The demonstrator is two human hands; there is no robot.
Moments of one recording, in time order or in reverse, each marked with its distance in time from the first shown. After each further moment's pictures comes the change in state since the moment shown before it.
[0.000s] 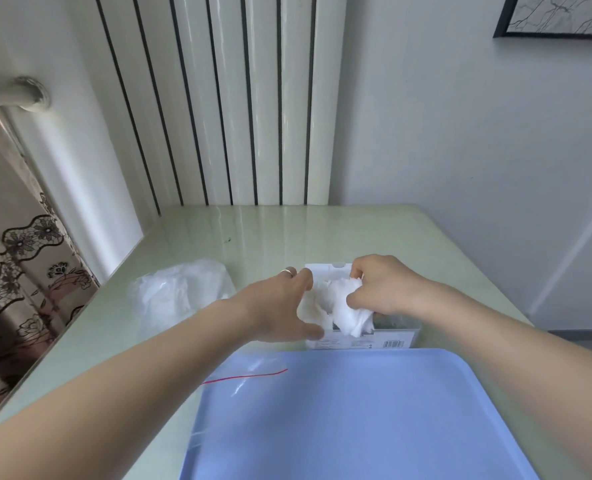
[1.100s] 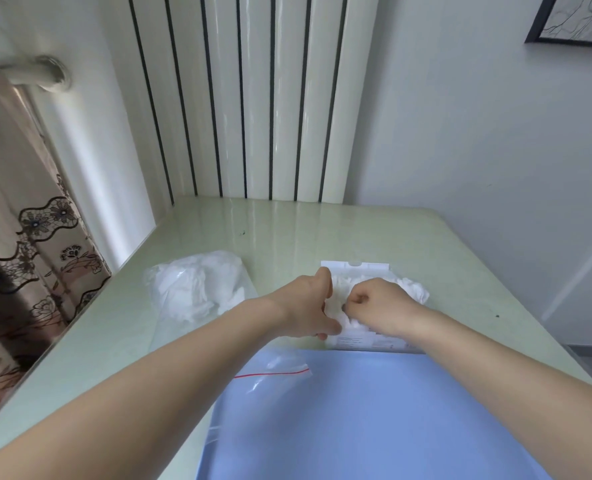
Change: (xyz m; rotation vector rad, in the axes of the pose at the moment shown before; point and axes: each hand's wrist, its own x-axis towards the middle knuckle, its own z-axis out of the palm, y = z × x) left_hand 0.018 -0.003 0.017 -0.380 -0.043 0.003; right_hand 0.015 -0.003 0.047 0.124 -0.030 0.004
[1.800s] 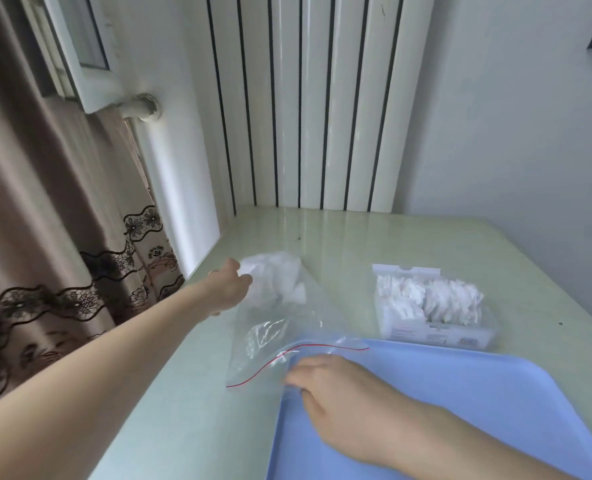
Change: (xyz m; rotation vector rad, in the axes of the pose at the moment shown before) left_hand -0.111 -0.121 -0.075 -0.188 0.384 -0.641; right_hand -0.131 -0.083 0.092 -0.205 -0.198 -0.698
